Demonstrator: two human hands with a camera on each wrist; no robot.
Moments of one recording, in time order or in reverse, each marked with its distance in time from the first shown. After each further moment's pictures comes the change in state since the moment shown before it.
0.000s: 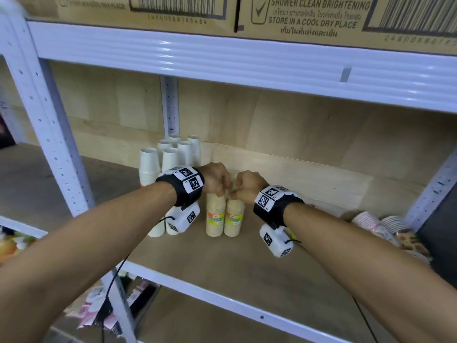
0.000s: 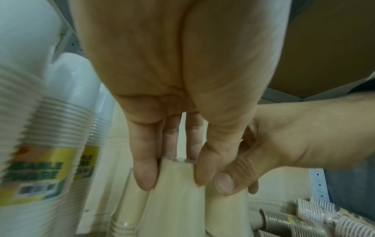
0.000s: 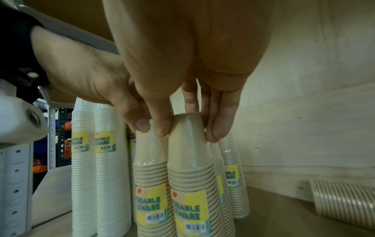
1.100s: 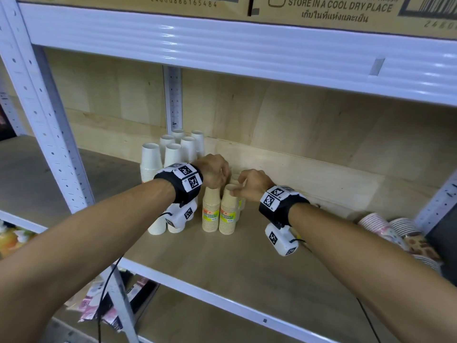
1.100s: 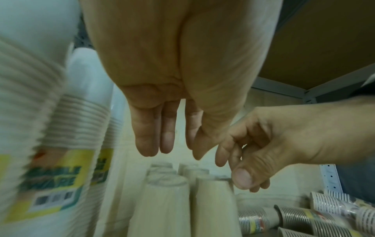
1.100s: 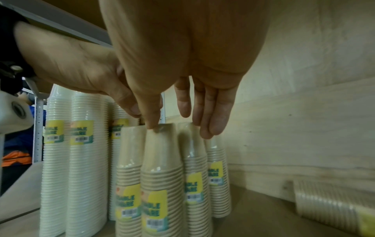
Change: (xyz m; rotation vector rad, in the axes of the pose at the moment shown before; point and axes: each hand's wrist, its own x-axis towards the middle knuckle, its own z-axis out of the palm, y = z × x) left_hand 0.010 -0.016 -0.004 0.046 0.143 0.001; right_hand 0.033 0.022 0.017 0.019 0.028 -0.054
